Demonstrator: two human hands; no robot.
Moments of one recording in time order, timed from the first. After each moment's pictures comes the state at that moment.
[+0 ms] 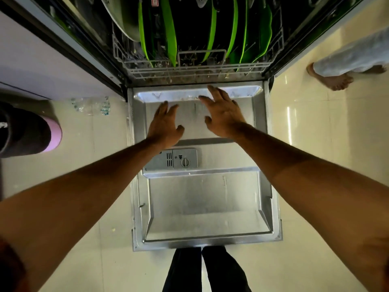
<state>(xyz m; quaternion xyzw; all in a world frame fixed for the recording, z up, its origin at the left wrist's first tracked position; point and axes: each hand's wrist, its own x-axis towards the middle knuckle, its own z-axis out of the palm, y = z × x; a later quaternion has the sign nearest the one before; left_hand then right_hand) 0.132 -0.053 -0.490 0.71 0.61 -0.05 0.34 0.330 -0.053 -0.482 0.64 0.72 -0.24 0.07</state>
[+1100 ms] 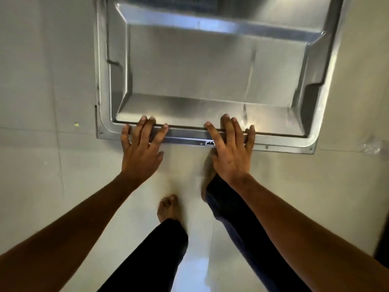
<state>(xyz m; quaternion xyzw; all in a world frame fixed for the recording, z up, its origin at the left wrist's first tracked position) 0.007 -0.531 -0.693 0.83 0.56 -0.01 0.04 0.276 -0.539 -0.666 0.66 0.74 -0.12 0.10</state>
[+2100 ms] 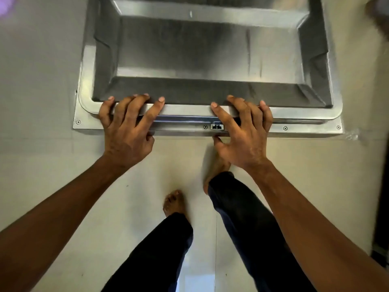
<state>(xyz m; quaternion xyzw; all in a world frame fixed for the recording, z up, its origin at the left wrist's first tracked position) 0.002 -0.493 -0.575 0.85 0.50 0.14 -0.09 0.289 -0.529 -0.567 0.62 0.77 0.06 -0.15</state>
